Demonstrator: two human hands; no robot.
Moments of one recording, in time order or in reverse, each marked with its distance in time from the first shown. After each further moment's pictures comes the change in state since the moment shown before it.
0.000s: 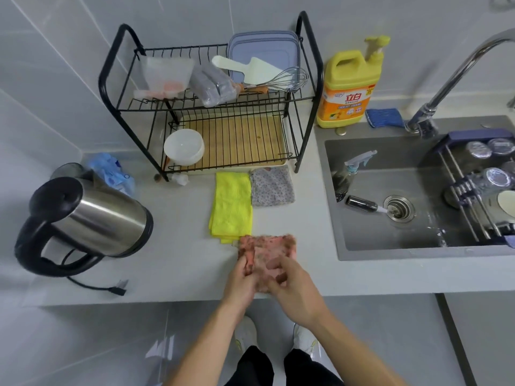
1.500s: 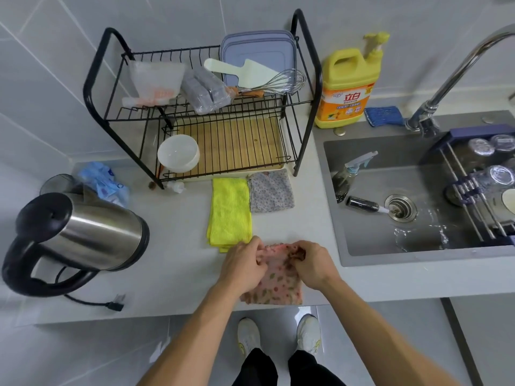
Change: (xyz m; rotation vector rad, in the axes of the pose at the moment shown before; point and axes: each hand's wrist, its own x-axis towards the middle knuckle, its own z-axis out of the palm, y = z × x) left_hand 0.038 0.060 -0.005 1.171 -0.002 0.323; right_hand 0.071 0.015 -0.046 -0.205 0.017 0.231
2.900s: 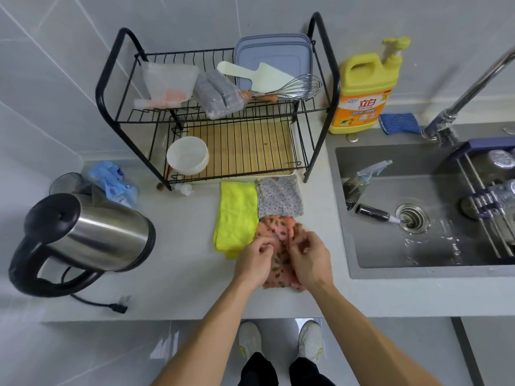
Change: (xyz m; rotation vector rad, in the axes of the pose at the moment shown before) left_hand 0.029 0.005 0.012 -0.546 0.094 -0.234; right_hand 0.025 -0.016 0.026 0.297 0.336 -0.042
